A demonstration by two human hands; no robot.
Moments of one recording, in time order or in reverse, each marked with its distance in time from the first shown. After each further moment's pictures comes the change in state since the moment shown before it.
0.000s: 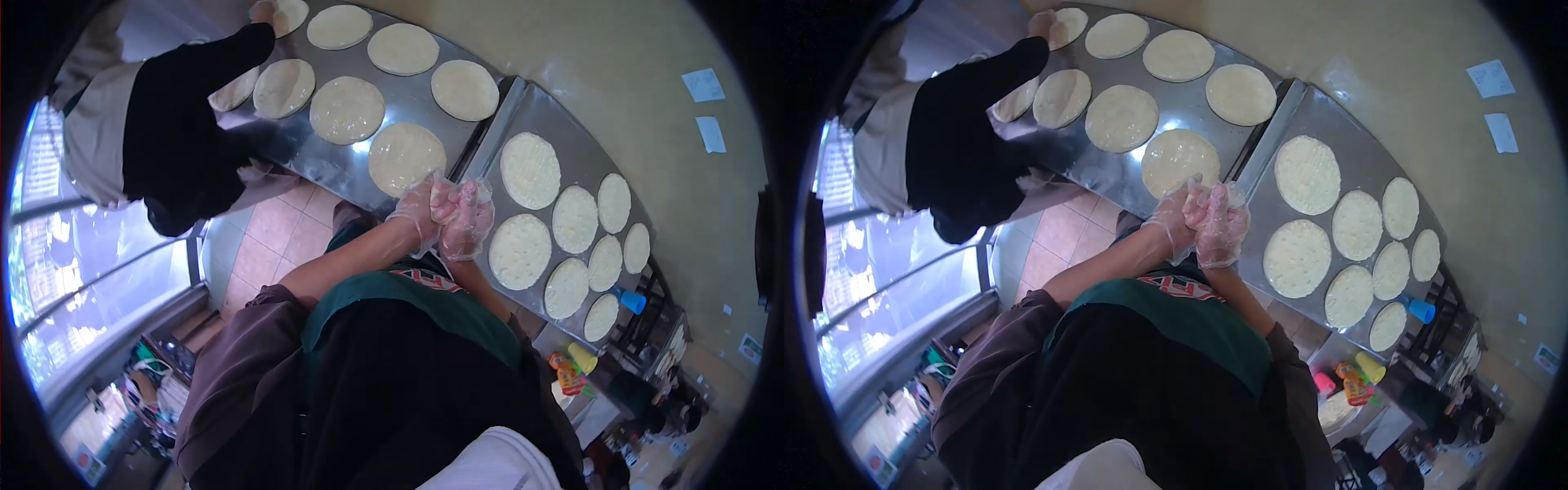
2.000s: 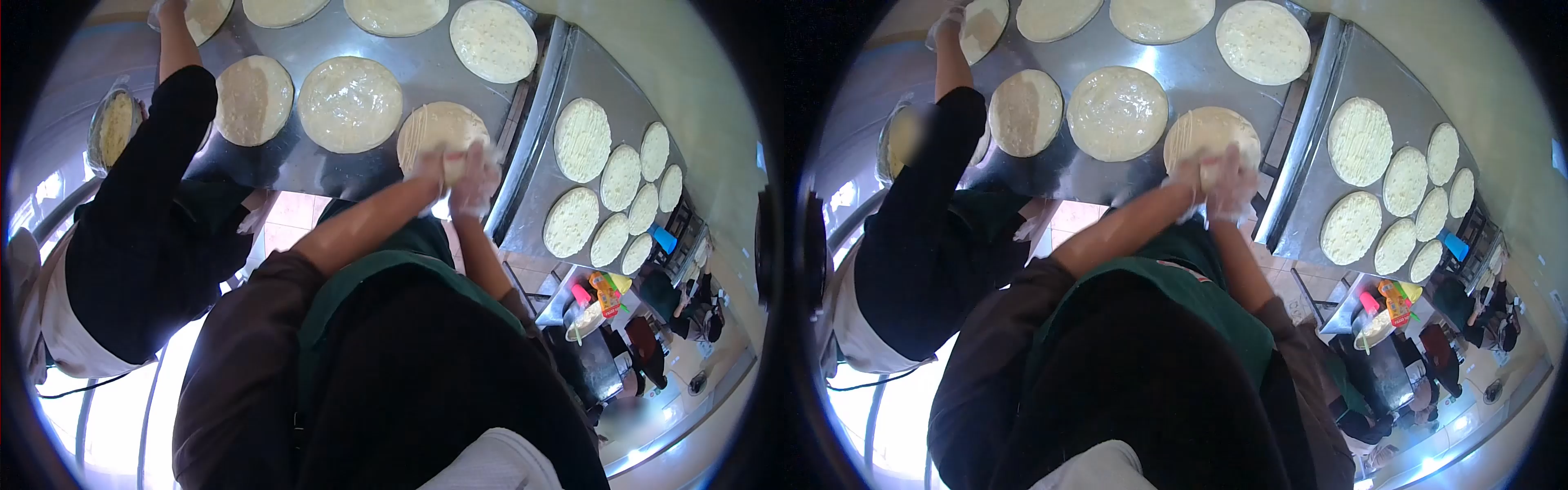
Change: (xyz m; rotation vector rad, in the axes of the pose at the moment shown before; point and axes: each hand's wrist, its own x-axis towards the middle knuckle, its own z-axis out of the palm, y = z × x) left_hand 0.132 0.132 -0.106 1.352 0.222 -0.022; right_hand 0.104 0.147 0.037 -1.468 0.187 0.117
